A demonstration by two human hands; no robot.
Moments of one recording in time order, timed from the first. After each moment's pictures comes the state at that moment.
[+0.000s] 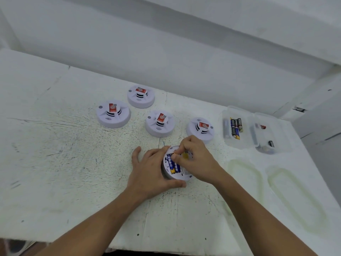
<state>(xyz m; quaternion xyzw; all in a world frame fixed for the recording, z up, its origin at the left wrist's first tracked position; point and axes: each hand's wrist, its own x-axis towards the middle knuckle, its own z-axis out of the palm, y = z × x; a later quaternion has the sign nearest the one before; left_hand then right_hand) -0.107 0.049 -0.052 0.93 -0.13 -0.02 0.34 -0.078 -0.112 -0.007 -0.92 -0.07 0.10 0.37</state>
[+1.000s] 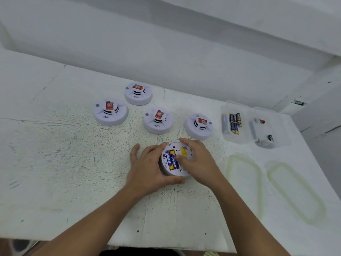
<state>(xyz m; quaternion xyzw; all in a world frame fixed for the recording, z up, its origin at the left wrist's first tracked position) -0.106 0.049 -0.054 0.93 -0.12 -0.01 0.35 -0.097 -0.112 -0.011 -0.92 0.03 0.09 0.38</state>
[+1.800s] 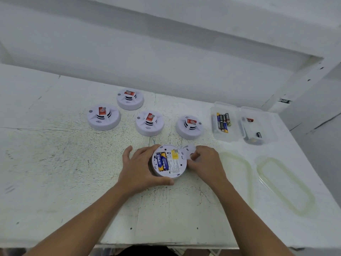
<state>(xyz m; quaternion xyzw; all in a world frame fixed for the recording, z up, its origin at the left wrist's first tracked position) -0.109 0.053 -0.055 0.91 -0.15 -0.03 0.37 -0.105 -0.156 -0.026 -0.96 0.09 0.00 0.26</state>
